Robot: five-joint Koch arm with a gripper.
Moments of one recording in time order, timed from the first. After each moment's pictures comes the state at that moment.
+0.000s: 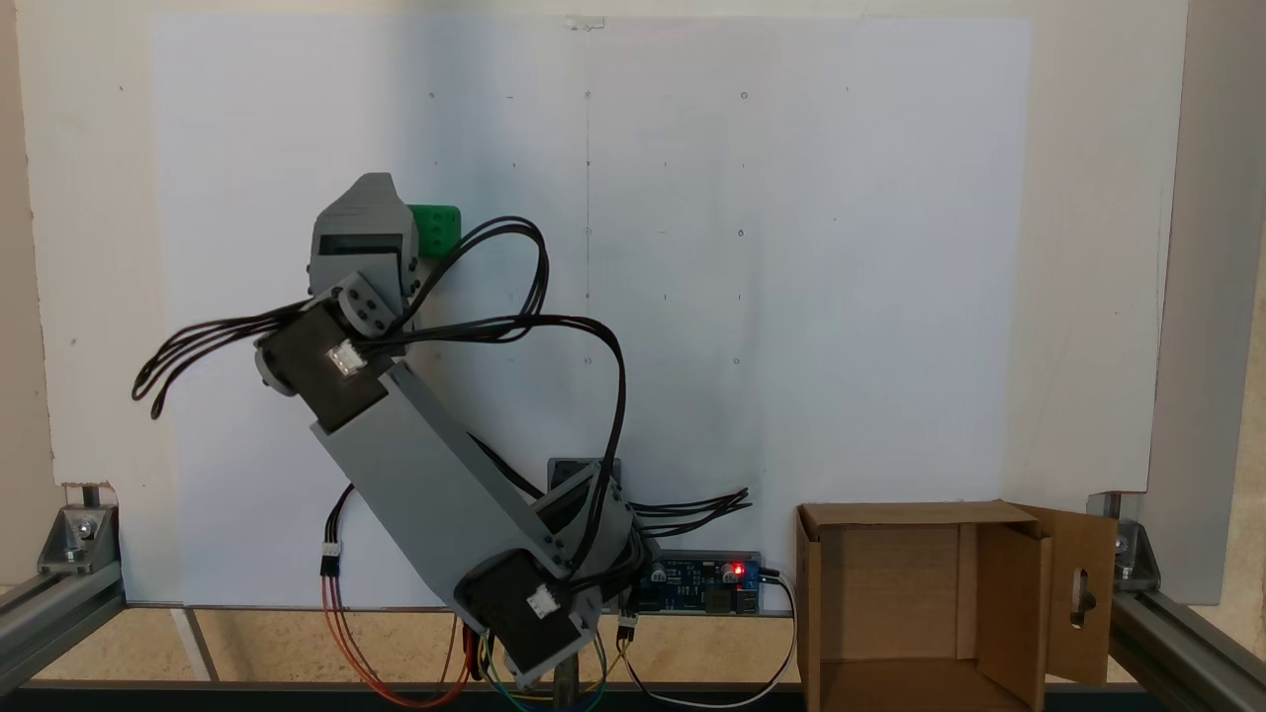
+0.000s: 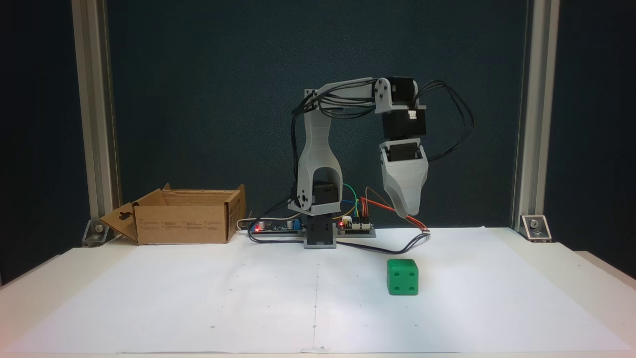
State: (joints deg) arm -35.9 85.5 82.3 53.9 32.9
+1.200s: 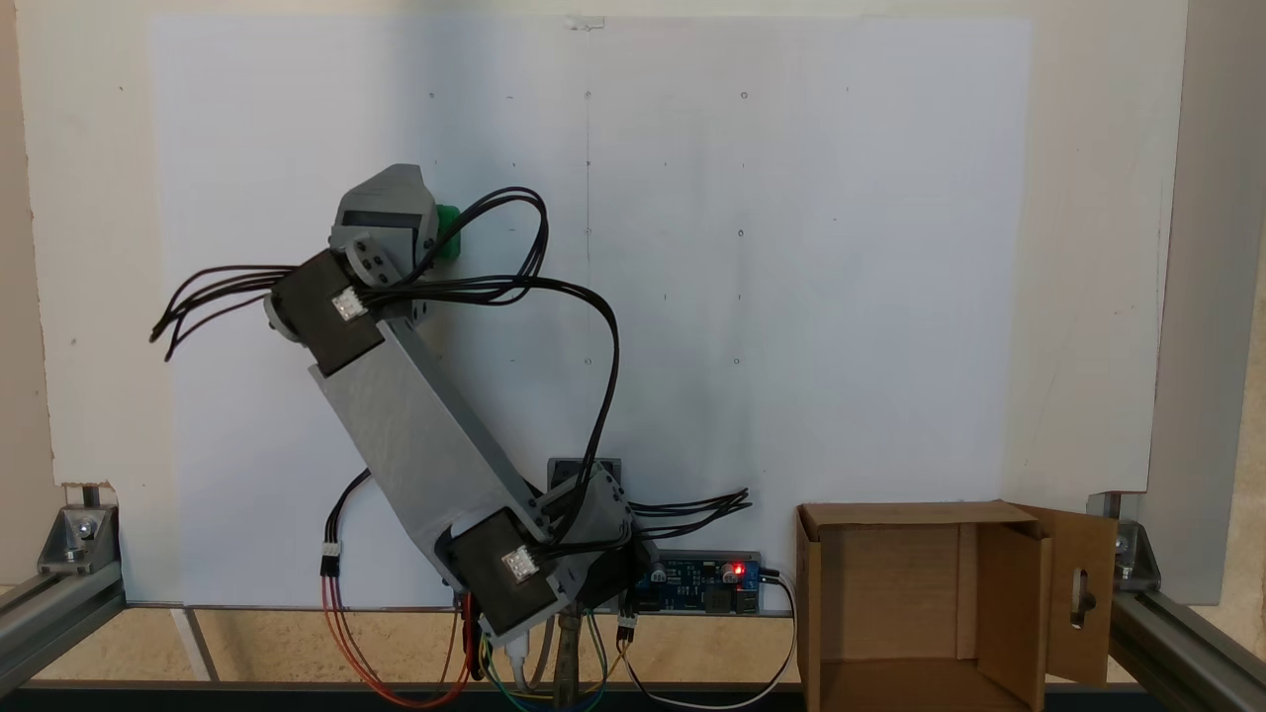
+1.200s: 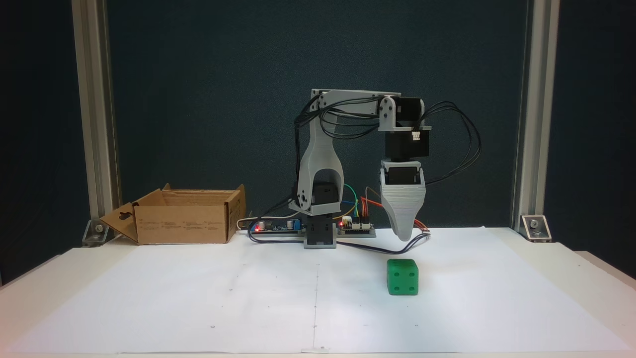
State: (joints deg) arm -33.1 78.0 82.3 53.8 34.2
